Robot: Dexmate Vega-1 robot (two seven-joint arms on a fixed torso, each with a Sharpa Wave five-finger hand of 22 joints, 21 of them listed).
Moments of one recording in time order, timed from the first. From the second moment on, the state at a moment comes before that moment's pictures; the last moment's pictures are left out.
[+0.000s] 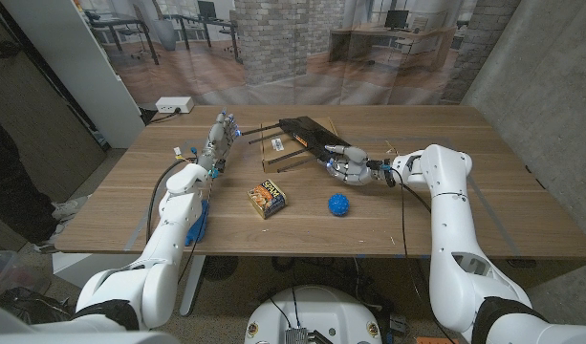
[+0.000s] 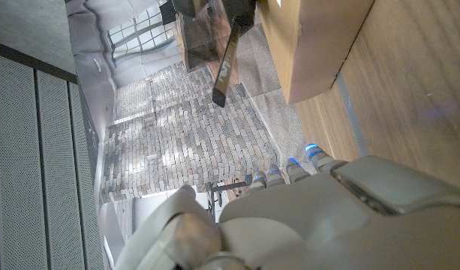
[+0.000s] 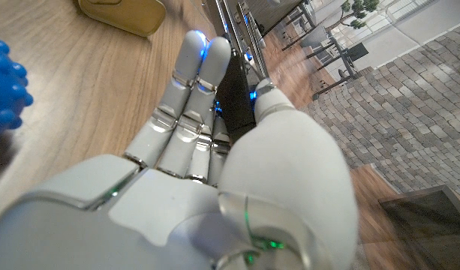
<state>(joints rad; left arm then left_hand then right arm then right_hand) 0.69 0.14 -0.15 -0.99 -0.17 -0.23 -0.41 0.05 0.08 0.09 0.15 0.38 -0.17 0.01 0.18 0.17 -0.17 -0.04 0.19 0.18 -0.17 -0.02 0.19 0.17 -0.17 -0.03 0.32 0.19 -0.71 0.07 0.21 -1.57 0.24 -1.22 0.60 1.15 0.00 0.34 -0.11 0.19 0.80 0.17 0.38 0.20 0.86 0.12 0.57 0.21 1.15 -0.15 0.67 0.75 0.94 -0.13 0.84 0.45</state>
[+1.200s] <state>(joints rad) 0.70 0.15 -0.14 -1.03 -0.16 -0.22 -0.40 0.05 0.08 0.07 0.15 0.38 -0.17 0.01 0.18 0.17 -0.17 -0.04 0.19 0.18 -0.17 -0.02 0.19 0.17 -0.17 -0.03 0.31 0.19 -0.75 0.08 0.22 -1.58 0.29 -1.00 0.66 1.16 -0.01 0.34 -0.11 0.19 0.81 0.18 0.38 0.27 0.86 0.12 0.64 0.21 1.15 -0.16 0.67 0.80 0.90 -0.12 0.91 0.47</state>
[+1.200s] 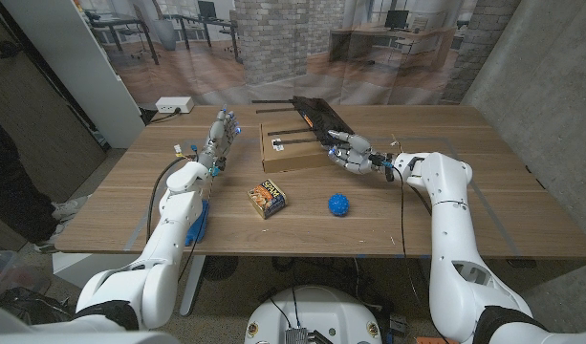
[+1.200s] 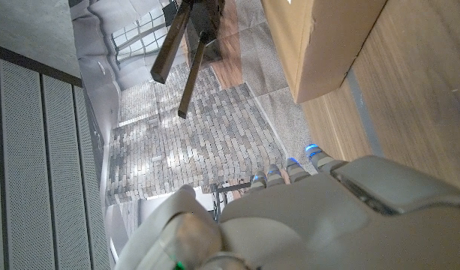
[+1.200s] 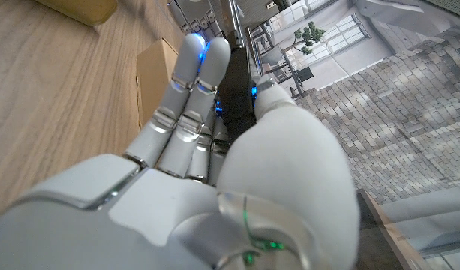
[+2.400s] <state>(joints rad) 0.74 0.18 -0.13 -1.09 -0.20 -0.20 -0.40 0.05 0.09 0.06 0.15 0.39 -0.17 0.01 0.18 0.17 -0.17 -0.04 0.19 0.18 -0.17 -0.02 0.19 0.17 -0.17 -0.03 0.30 0.19 -0.77 0.09 0.20 -1.64 0.30 -0.86 0.66 1.16 -0.01 0.34 -0.11 0.19 0.81 0.17 0.37 0.29 0.87 0.12 0.65 0.22 1.15 -0.16 0.66 0.85 0.87 -0.11 0.97 0.47</state>
